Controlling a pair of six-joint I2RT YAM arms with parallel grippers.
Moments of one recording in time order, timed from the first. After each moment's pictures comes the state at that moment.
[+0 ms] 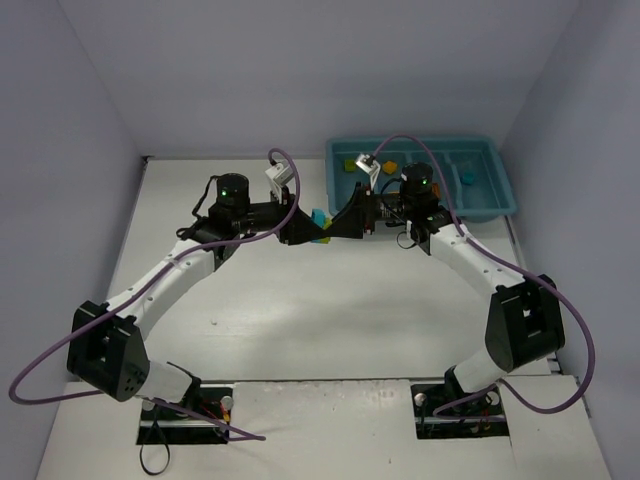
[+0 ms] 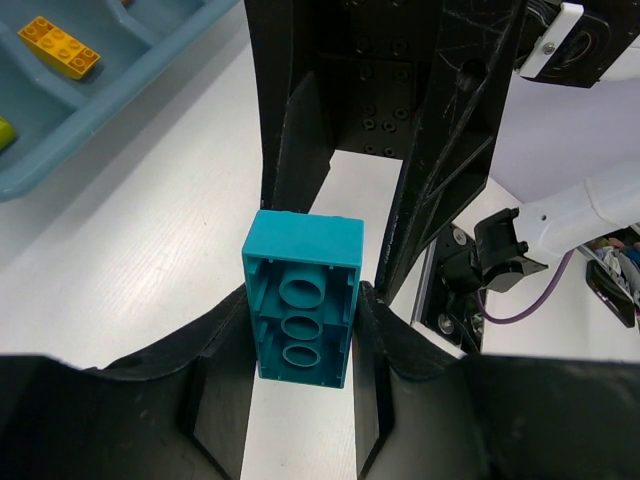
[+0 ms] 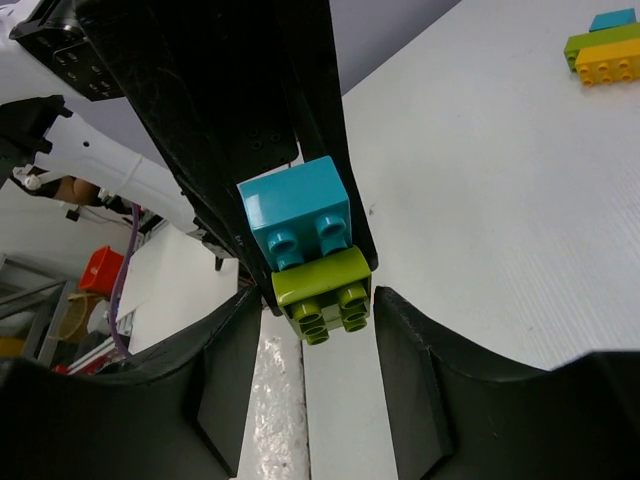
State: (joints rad) left arm -0.46 1.40 1.11 0.02 0.84 -0.34; right arm 0.36 1.53 1.09 0.22 -1.17 0.49
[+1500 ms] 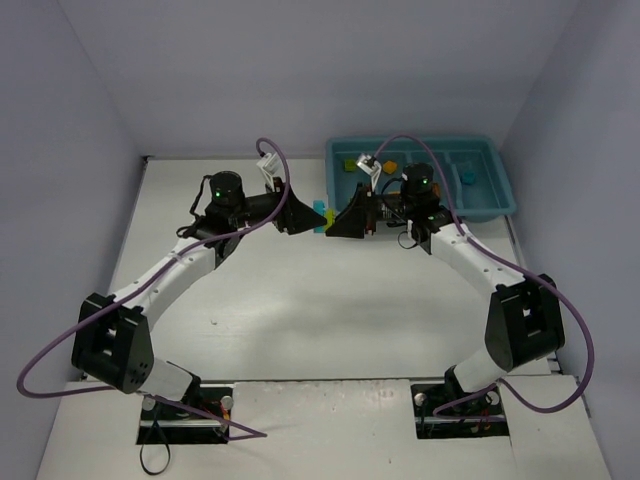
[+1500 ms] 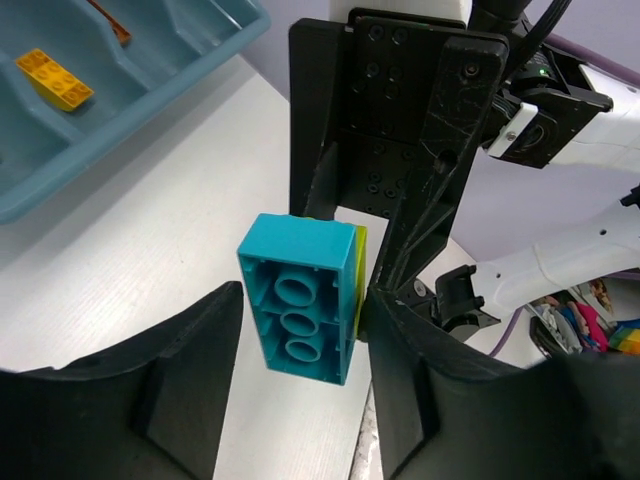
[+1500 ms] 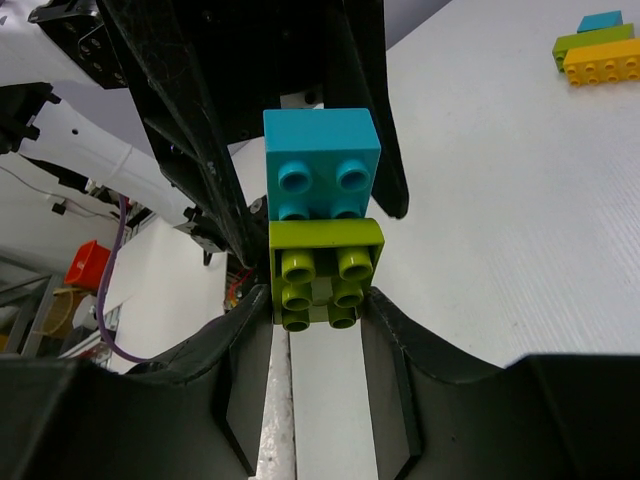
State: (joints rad) left arm -0.43 1.44 1.08 0.25 0.86 -0.58; right arm 0.35 1.54 1.09 0.20 -1.19 0.44
